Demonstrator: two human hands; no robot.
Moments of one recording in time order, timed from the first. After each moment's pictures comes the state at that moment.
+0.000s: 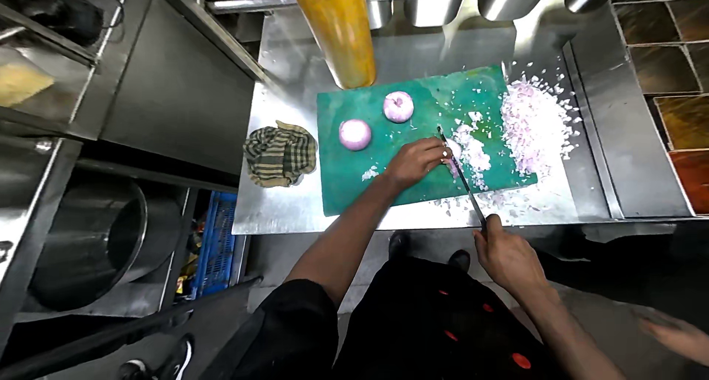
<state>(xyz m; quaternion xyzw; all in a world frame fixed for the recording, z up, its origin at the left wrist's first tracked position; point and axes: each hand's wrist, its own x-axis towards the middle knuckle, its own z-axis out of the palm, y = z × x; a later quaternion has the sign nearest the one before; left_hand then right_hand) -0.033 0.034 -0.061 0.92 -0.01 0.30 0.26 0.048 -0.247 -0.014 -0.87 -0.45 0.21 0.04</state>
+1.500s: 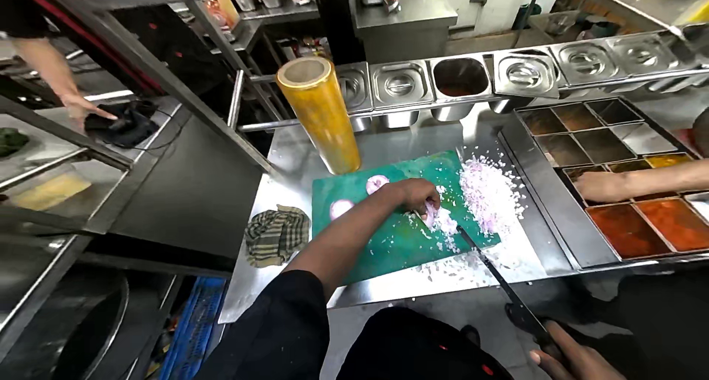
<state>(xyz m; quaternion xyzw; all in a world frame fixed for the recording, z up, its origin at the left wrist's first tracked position) 0.078 0.086 0.025 0.96 -0.09 -0.21 0.19 0.112 -0.379 0.025 -0.81 -0.37 0.41 0.17</state>
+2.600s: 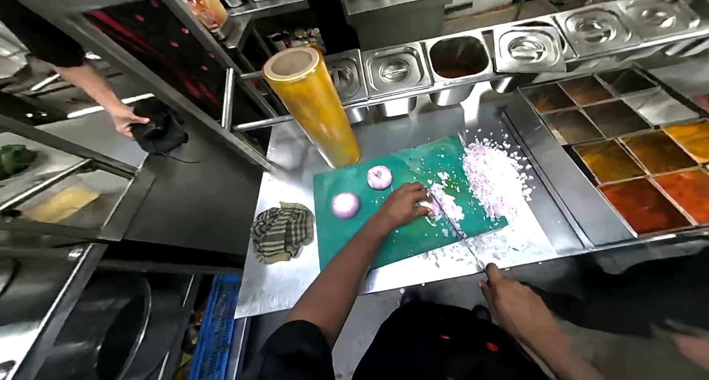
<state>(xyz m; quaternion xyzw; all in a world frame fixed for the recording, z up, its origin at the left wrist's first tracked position) 0.002 0.058 -0.027 0.96 0.06 0.05 0.27 0.068 -0.261 -0.009 -0.87 -0.39 0.31 -0.02</state>
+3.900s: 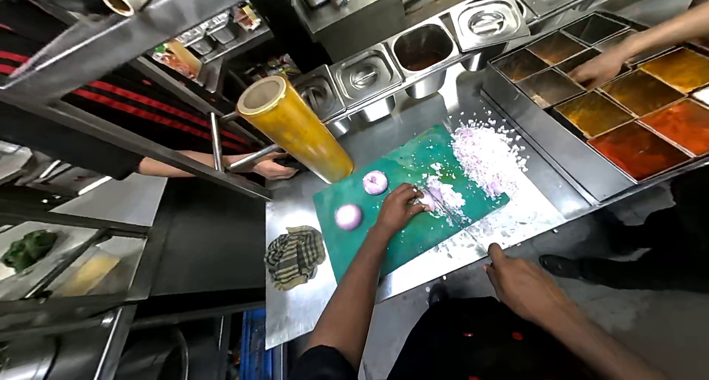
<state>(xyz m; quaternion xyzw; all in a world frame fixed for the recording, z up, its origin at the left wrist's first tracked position) -0.017 0.062 -0.050 0.93 0.06 0.17 0.32 0.047 -0.249 0.015 -0.87 -0.38 0.33 0.03</state>
